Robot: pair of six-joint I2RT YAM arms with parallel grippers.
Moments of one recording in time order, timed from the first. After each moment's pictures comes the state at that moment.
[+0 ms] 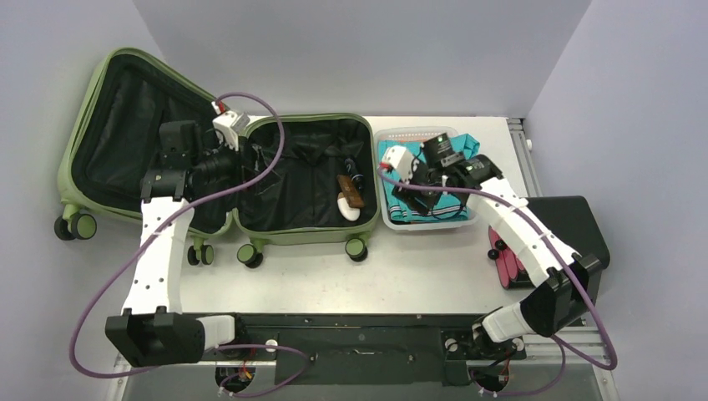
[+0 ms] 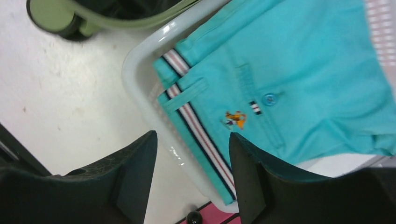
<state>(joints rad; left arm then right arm) 0.03 1.28 1.40 -0.77 0.73 0.12 0.47 1.45 1.45 -0.94 -0.16 -0.59</state>
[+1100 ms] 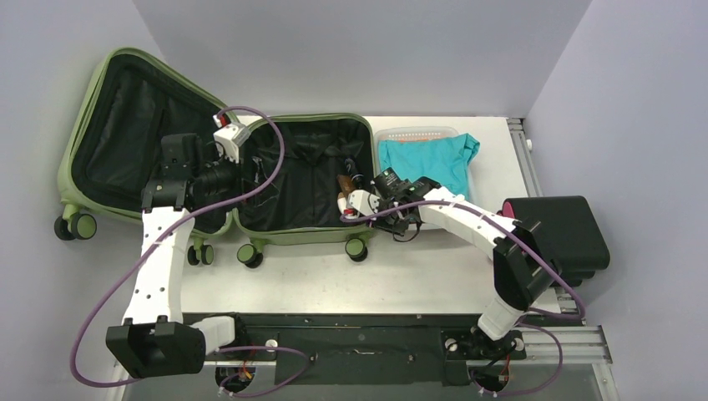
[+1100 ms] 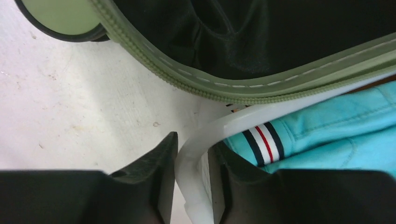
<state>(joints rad) 0.06 1.20 1.29 -0.82 0.69 0.16 0.70 1.65 1.25 -0.77 -0.04 -0.71</state>
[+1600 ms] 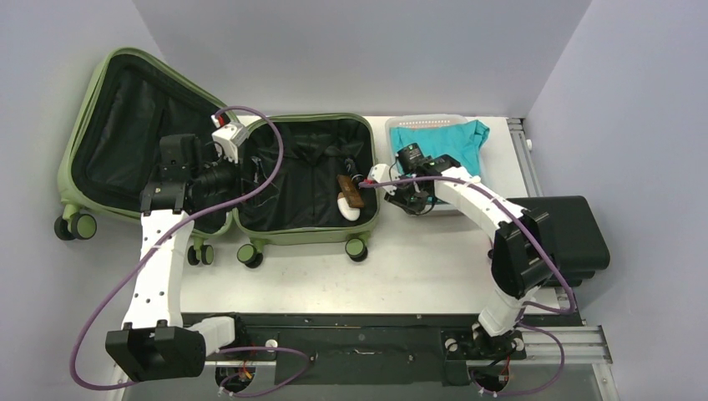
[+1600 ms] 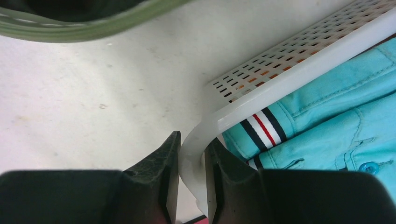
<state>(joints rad) 0.06 1.18 1.29 -0.81 0.69 0.14 0.51 1.71 1.35 -0.84 -0.08 -0.71</state>
